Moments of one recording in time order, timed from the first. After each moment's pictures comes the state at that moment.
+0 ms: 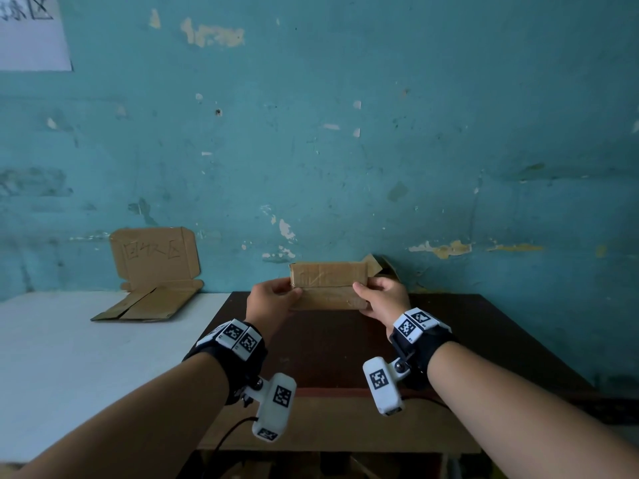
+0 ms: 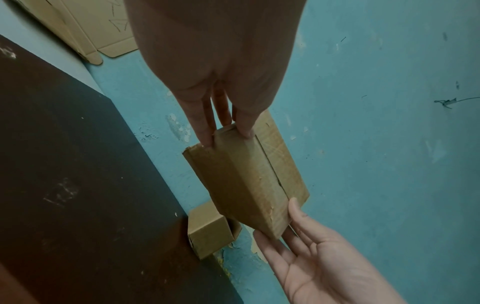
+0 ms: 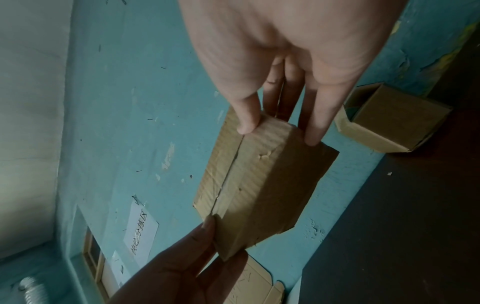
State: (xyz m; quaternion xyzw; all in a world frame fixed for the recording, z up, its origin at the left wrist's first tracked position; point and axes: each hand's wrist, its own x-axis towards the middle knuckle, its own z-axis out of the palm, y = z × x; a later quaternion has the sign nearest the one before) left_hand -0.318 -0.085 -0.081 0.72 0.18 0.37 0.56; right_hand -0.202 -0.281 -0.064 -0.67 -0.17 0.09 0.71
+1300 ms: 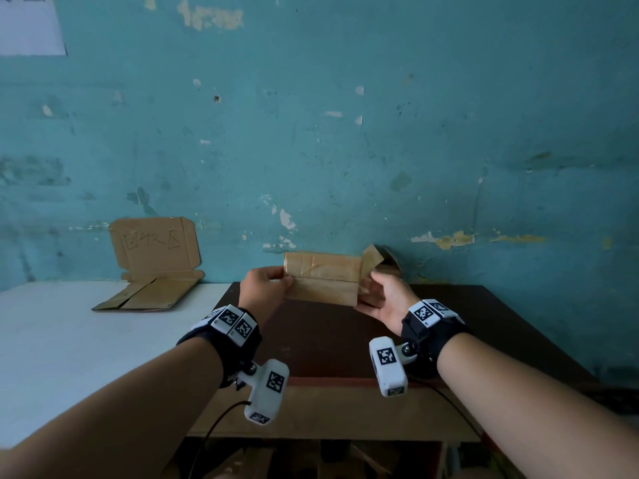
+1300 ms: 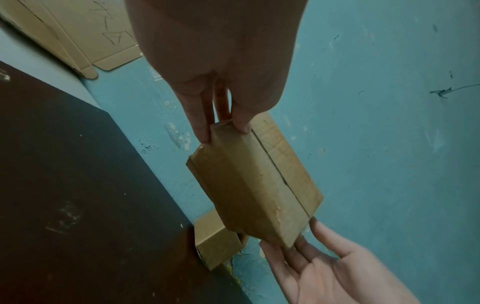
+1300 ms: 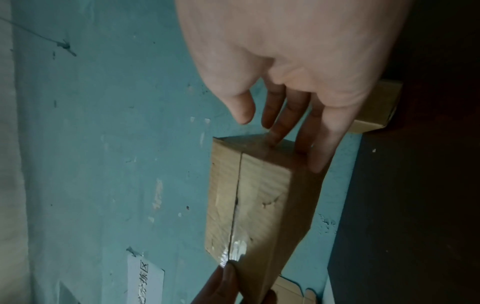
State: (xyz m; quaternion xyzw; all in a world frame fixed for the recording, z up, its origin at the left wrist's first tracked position) left_hand -0.328 -0.081 -0.069 0.77 0.25 0.37 0.46; right_hand -0.207 -0.291 -0.056 -0.53 -0.10 0.27 0.80
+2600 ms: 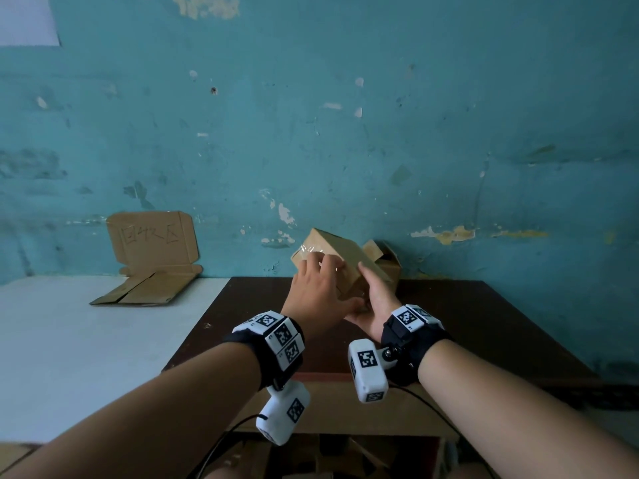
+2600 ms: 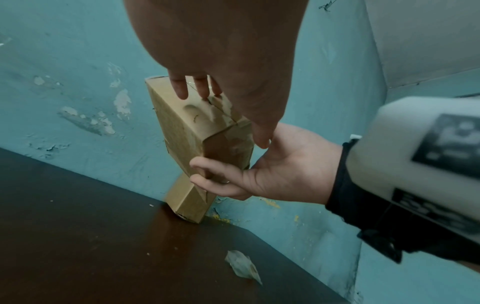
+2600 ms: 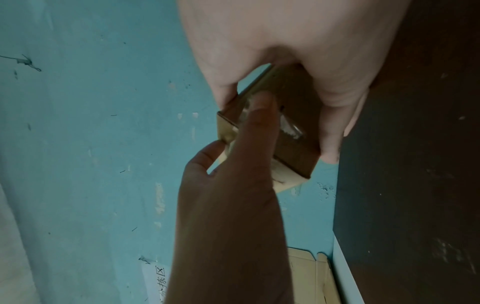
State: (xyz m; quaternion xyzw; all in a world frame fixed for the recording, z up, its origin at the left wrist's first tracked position) left_hand -0.303 -0.165 -0.070 0.93 0.10 0.34 0.13; right_hand -0.230 -0.275 -0.064 -0.46 -0.06 0.34 0.82
